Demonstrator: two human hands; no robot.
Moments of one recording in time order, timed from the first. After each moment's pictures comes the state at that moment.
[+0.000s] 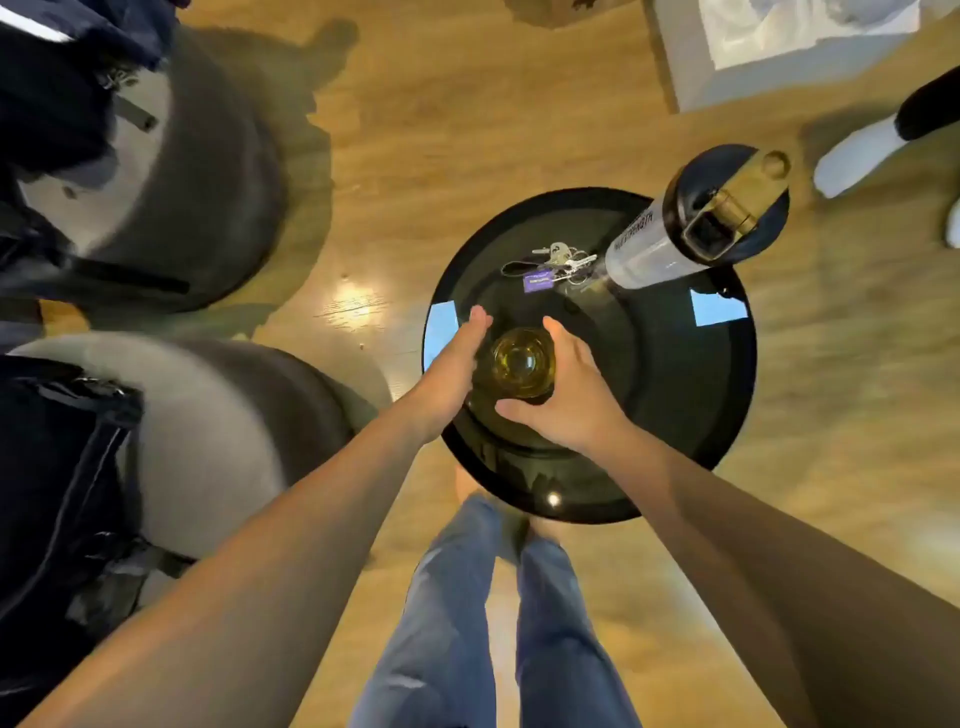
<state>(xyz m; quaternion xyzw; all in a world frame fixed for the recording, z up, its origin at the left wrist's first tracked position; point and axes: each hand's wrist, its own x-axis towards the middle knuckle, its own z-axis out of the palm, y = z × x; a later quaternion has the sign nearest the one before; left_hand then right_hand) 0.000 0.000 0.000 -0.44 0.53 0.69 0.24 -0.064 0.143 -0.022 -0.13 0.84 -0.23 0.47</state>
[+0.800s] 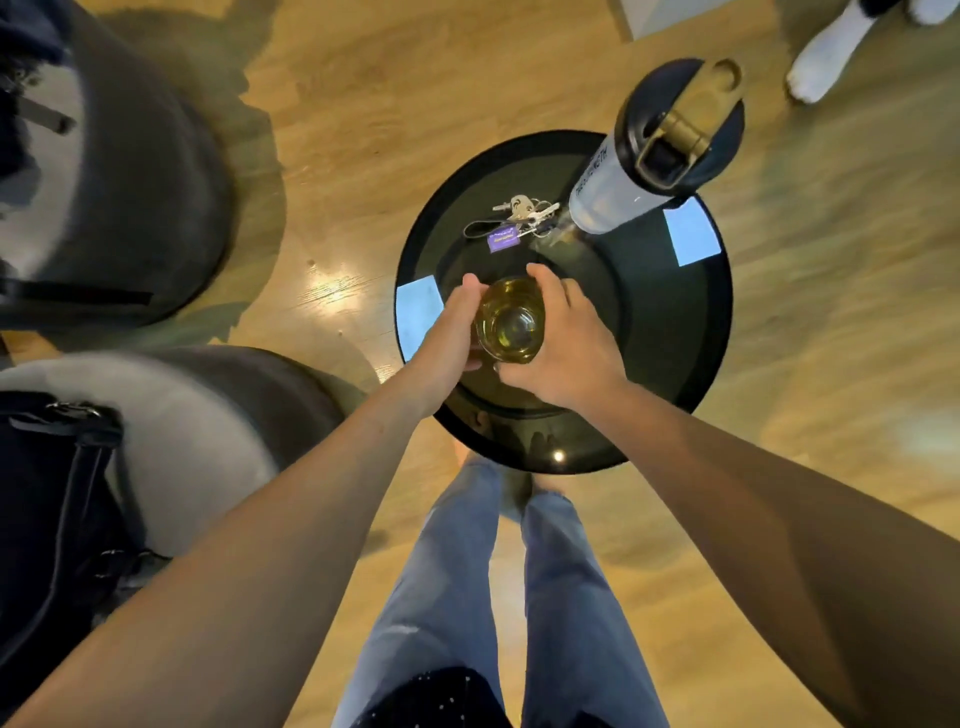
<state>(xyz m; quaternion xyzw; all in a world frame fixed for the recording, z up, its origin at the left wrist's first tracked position) -0.011 0.021 -0.002 -0.43 0.56 0.67 0.24 -0.068 0.156 -0.015 -0.20 0.90 -0.18 0.34</state>
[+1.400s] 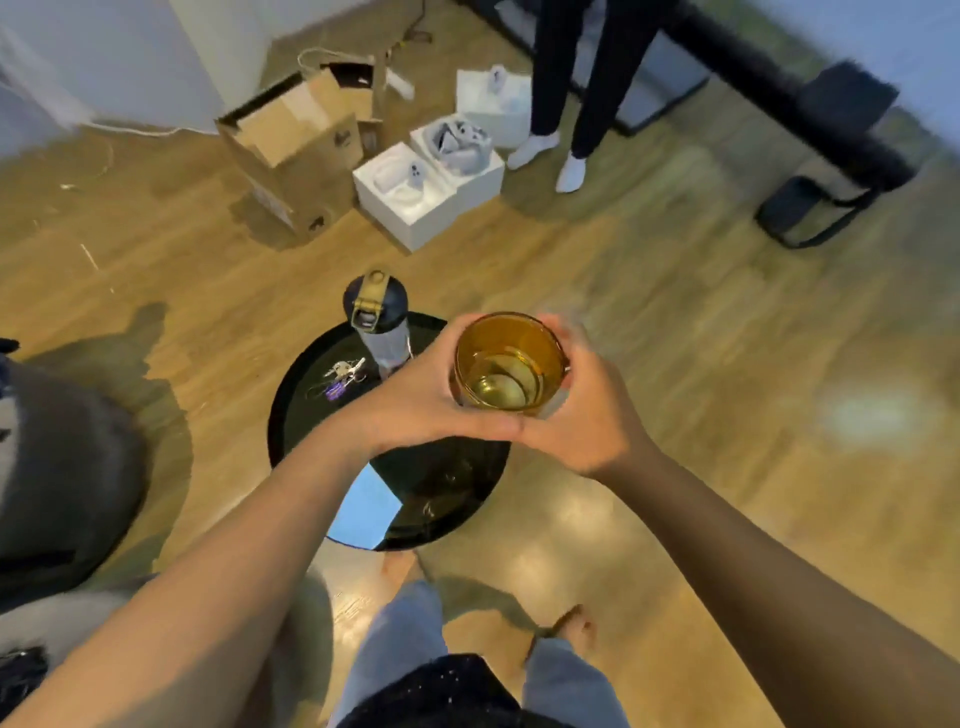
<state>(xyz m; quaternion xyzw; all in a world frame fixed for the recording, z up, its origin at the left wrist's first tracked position) -0.038 0.198 0.264 0.10 0.73 0.62 0.29 -0.021 0.394 0.278 -0.09 0.88 -0.45 0.10</state>
